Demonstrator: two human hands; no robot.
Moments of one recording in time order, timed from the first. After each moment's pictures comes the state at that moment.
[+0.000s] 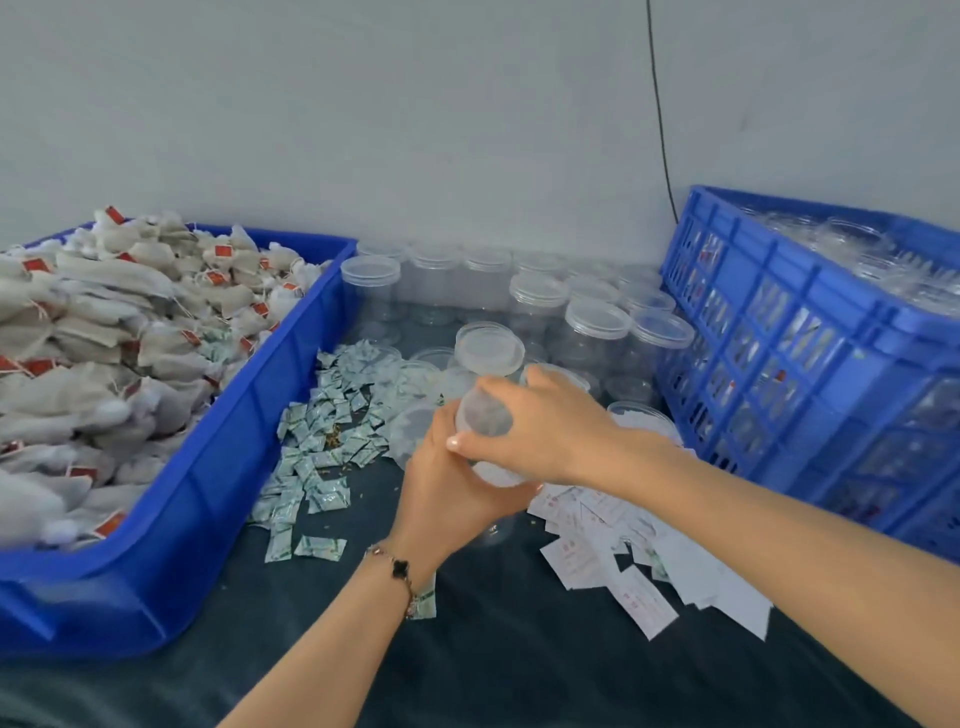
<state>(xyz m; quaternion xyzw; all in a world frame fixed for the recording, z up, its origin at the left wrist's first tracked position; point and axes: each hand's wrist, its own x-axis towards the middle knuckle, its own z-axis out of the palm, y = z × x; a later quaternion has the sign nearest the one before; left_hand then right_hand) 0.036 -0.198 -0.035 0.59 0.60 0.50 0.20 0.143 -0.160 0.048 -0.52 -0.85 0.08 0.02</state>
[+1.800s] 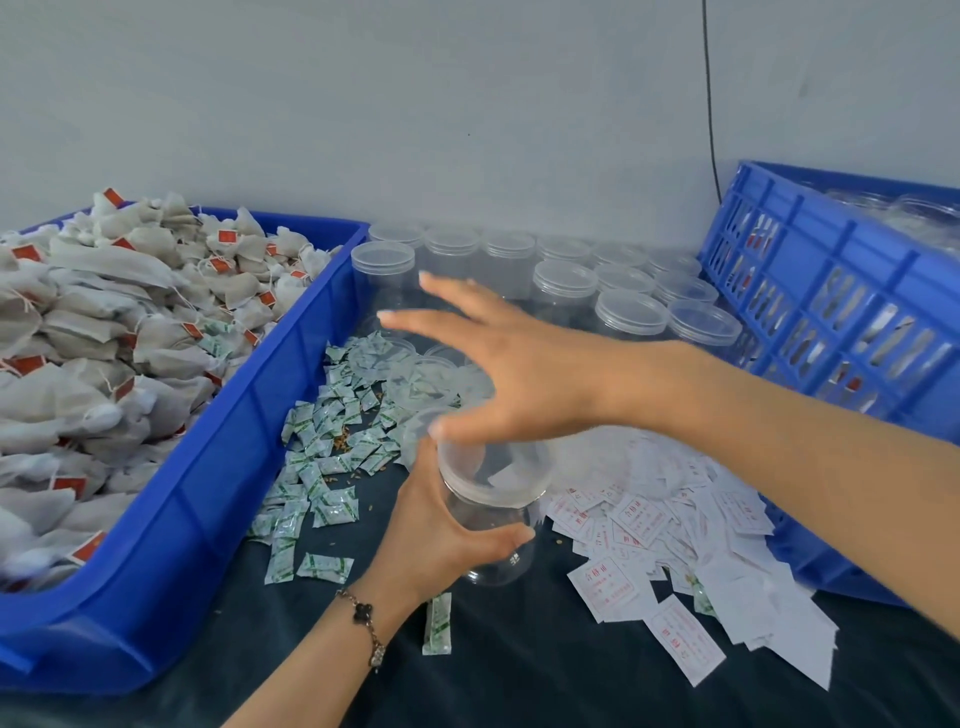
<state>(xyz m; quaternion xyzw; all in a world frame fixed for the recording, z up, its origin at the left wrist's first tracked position) 0.004 -0.201 -0.065 0.56 0.51 0.55 0.34 0.111 -0.157 0.112 -0.31 -0.95 0.11 -0.02</state>
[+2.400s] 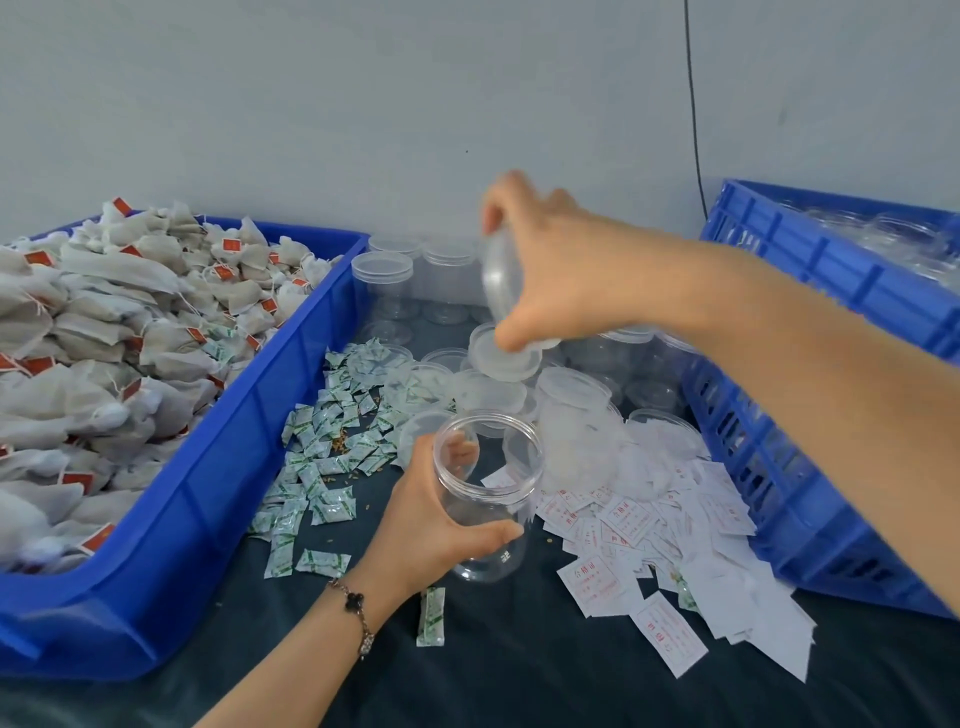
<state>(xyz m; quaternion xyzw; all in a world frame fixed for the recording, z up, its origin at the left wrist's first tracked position) 0.000 -0.201 -0.066 0.58 0.52 0.53 0.33 0.124 -0.136 0.155 -0.42 -0.90 0.01 0.10</state>
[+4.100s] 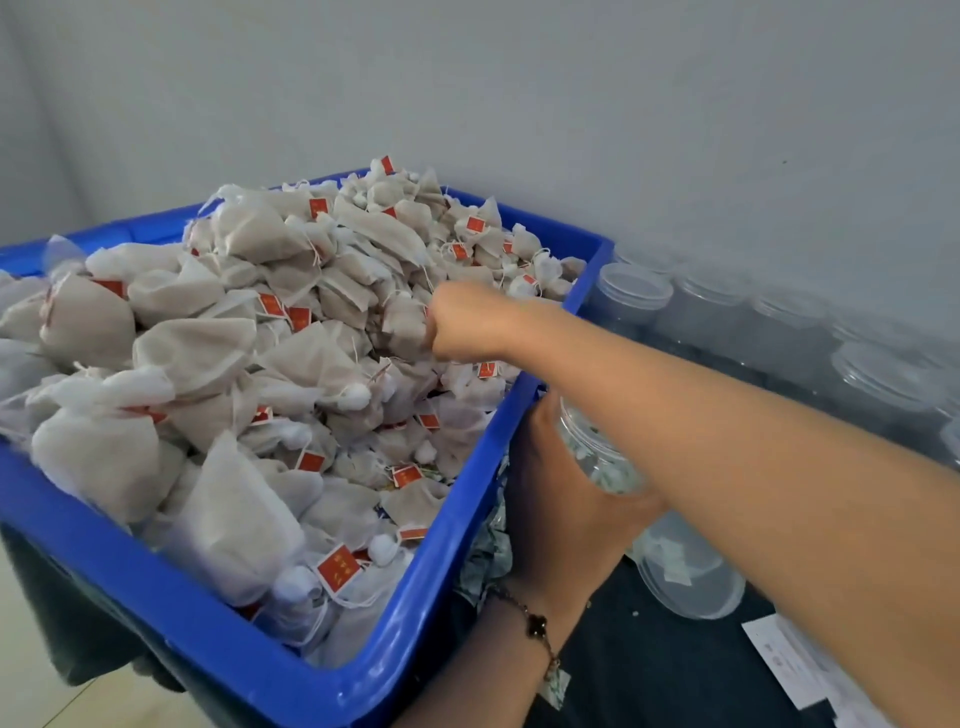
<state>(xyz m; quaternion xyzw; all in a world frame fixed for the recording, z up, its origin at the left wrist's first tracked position) -0.077 -0.158 -0.060 0.39 0.67 0.63 0.11 -0.187 -0.082 0.053 -0.22 -0.97 0.01 -0.07</state>
